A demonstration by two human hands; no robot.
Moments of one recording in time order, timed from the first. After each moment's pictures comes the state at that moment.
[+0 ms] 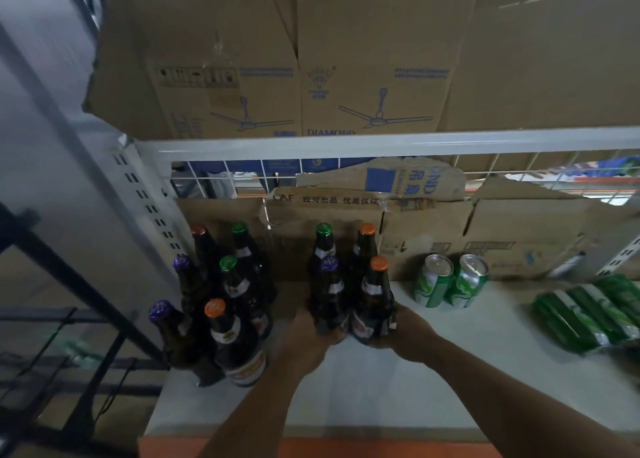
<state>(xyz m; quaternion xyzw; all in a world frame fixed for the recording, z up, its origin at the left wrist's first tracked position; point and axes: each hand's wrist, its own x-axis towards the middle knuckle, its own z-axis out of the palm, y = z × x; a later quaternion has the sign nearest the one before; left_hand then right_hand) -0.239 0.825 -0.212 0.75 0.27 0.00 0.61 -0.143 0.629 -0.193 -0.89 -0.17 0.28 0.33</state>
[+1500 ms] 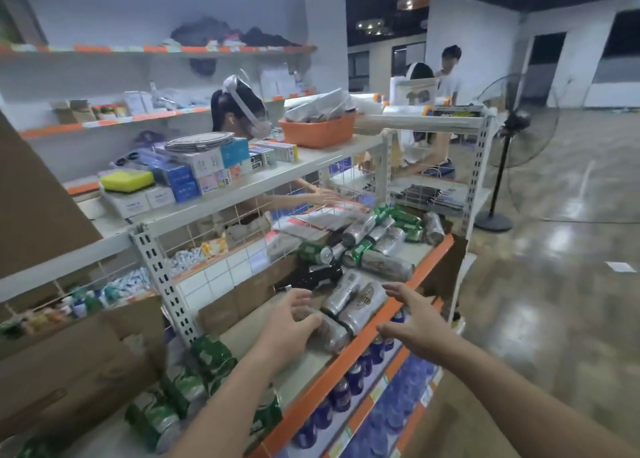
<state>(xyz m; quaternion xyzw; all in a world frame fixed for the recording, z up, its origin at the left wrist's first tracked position) -0.104 0.153 -0.047 0.84 -0.19 -0.11 0.49 -0.205 -0.083 -0.060 -0.89 0.12 -0.08 0.44</state>
